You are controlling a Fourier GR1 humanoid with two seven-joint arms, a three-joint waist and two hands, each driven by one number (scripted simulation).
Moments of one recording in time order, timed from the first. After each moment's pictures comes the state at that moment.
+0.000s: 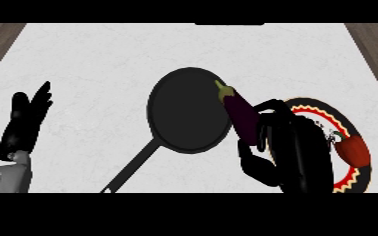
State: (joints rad) left arm -0.13 0.35 0.18 -1.33 -0.11 0.03 0.26; right arm -0.09 -0.03 0.42 -2.06 1.20 0.05 0.68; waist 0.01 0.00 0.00
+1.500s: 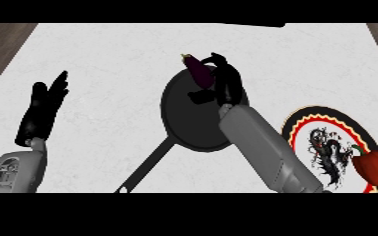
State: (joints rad) left arm -0.21 0.31 0.14 -1.30 -0.14 0.01 0.24; right arm -0.80 -0.01 0.46 -0.69 0.31 -0.70 0.35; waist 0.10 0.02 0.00
